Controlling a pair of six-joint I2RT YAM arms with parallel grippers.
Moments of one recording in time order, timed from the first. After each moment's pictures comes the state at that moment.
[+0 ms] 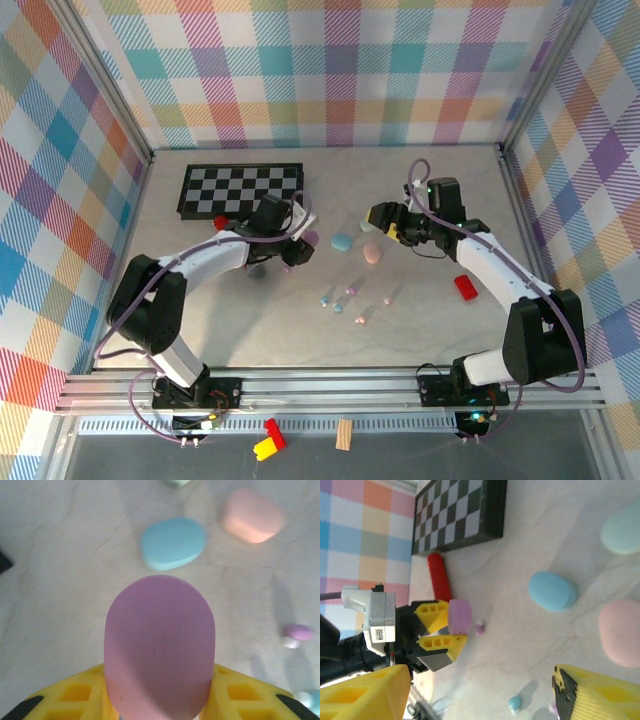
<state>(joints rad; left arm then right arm) -0.52 1.61 1.02 -0.28 0.30 0.18 0.25 1.40 0.96 -0.28 -0.71 0.66</state>
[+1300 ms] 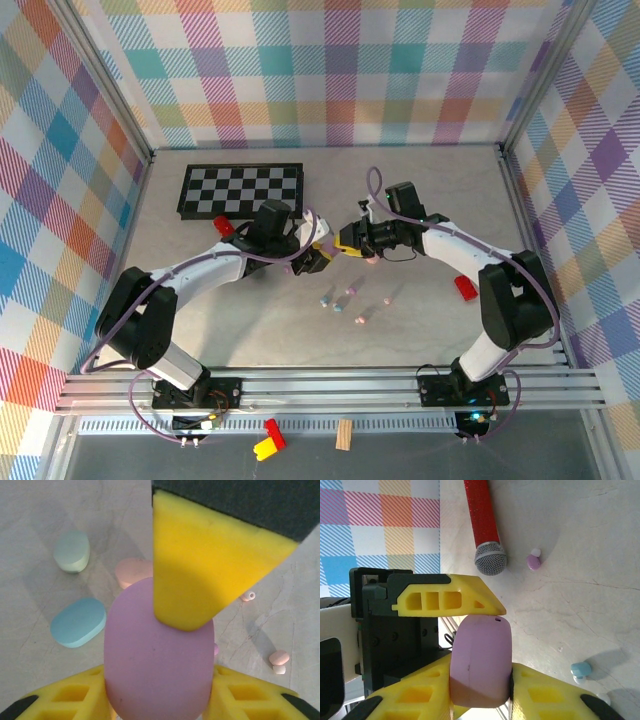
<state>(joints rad) -0.57 1.54 0.94 -0.11 0.53 0.36 0.42 1.62 1.04 -0.25 -0.95 0.71</state>
